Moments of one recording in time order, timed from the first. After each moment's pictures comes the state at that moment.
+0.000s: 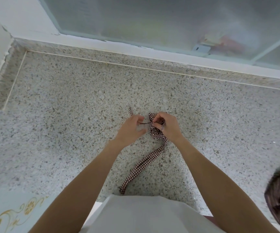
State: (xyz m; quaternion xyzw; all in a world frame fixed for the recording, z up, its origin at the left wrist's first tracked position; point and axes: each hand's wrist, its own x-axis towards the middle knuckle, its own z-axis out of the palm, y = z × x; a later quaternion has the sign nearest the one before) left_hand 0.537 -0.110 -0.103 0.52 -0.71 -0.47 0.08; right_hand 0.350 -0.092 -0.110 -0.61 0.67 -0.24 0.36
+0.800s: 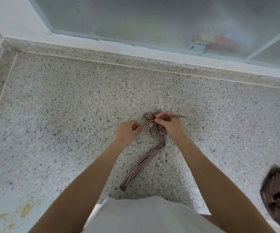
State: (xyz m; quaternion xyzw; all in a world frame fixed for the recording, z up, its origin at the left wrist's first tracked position) left_hand 0.524 -0.108 -0.113 0.62 -0.65 -0.44 0.05; right_hand 0.339 -0.089 -0.096 -0.32 0.70 -0.35 0.53
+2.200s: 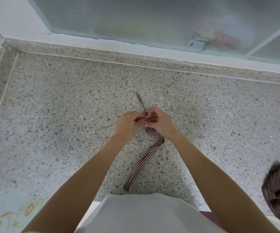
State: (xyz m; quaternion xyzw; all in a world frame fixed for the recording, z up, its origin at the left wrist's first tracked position) left_hand 0.522 -0.116 -0.090 0.53 -0.77 -0.31 0.20; right_hand 0.364 -0.094 -0.083 -0.48 0.65 -0.27 0.53
